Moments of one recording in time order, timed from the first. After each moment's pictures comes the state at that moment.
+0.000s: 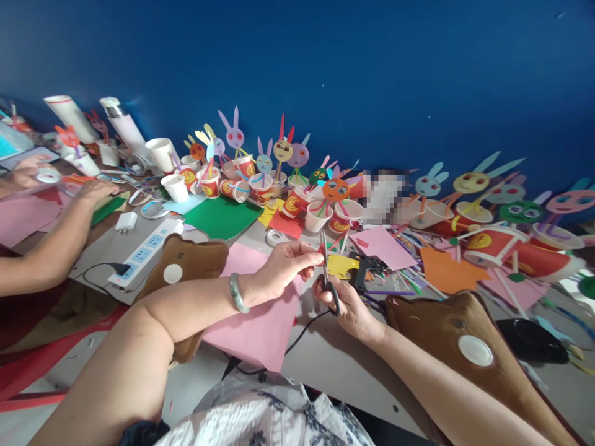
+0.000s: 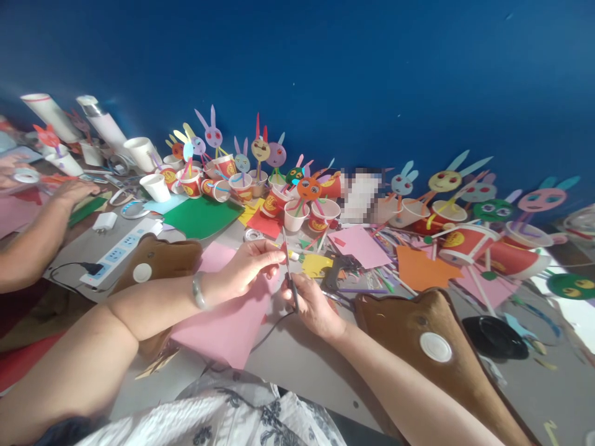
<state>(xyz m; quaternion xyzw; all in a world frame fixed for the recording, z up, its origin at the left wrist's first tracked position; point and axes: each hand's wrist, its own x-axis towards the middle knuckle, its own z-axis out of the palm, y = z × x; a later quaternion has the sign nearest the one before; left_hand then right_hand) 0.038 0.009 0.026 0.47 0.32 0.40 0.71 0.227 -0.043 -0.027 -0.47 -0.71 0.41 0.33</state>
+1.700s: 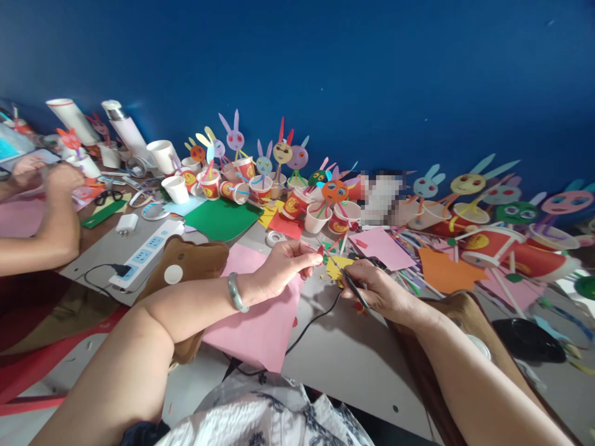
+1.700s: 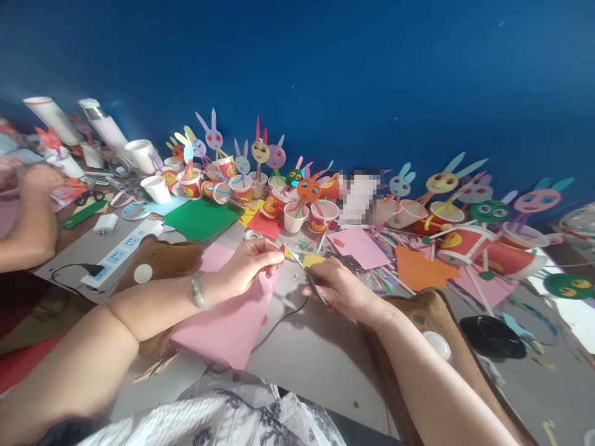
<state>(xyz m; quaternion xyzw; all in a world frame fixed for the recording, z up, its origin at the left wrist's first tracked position) 0.036 0.013 0.026 0.47 0.28 0.42 0.73 0.273 -0.013 0.030 -0.42 -0.84 0.29 0.20</state>
